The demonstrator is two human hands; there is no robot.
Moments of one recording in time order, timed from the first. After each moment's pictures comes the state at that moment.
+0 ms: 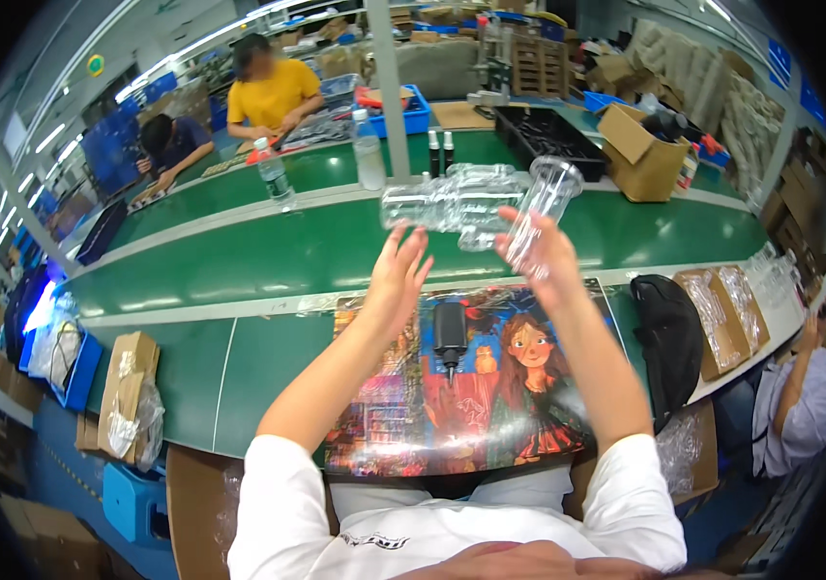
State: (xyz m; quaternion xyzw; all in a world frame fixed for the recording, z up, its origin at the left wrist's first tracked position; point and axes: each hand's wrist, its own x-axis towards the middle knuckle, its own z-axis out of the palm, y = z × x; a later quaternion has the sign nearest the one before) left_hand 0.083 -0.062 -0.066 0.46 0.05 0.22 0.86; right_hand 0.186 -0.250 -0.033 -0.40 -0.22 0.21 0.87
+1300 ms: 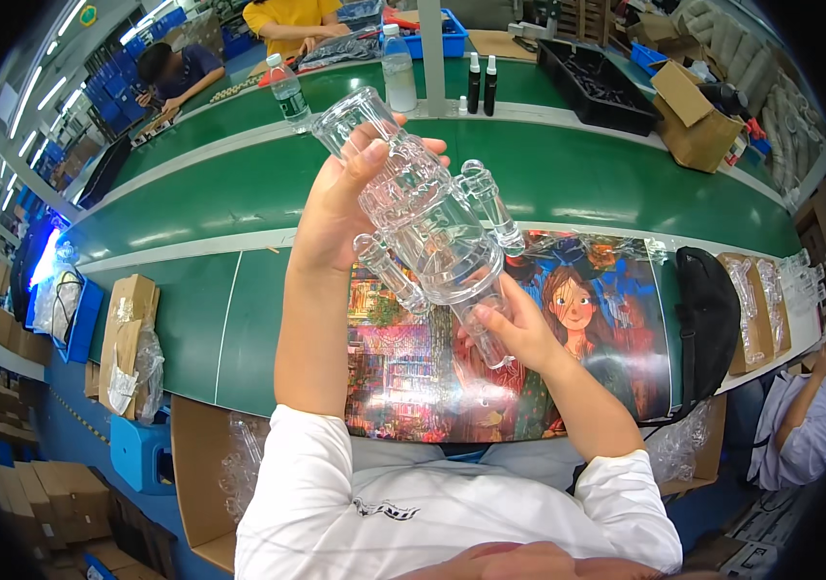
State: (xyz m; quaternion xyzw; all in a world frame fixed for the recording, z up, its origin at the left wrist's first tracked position) left_hand 0.023 -0.010 -0.004 0.51 -0.10 0.20 0.83; right_hand 0.078 -0.227 -0.113 -0.53 -0.36 0.36 0.68
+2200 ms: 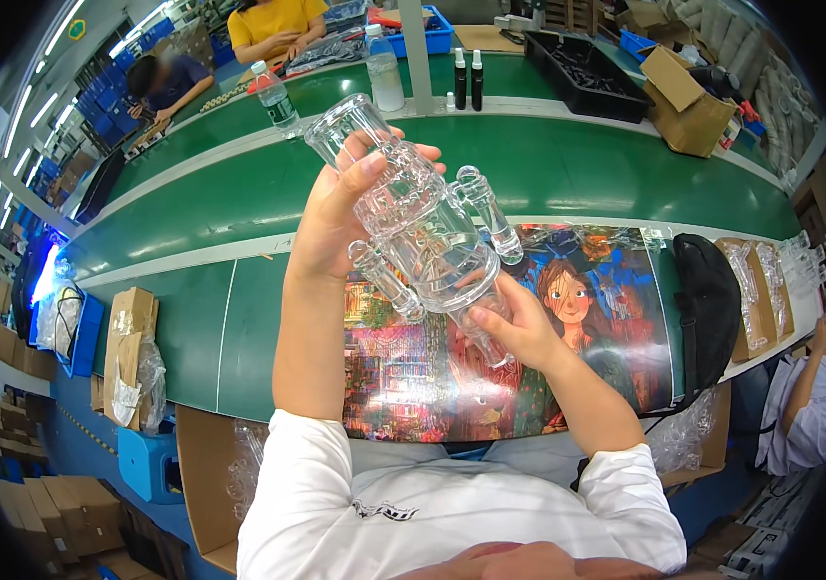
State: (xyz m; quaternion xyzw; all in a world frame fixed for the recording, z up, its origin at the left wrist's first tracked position) left_hand 0.029 -0.017 -0.010 0.54 -0.09 0.18 0.82; right_hand 0.083 -0.233 -0.109 -0.54 -0.39 0.35 0.66
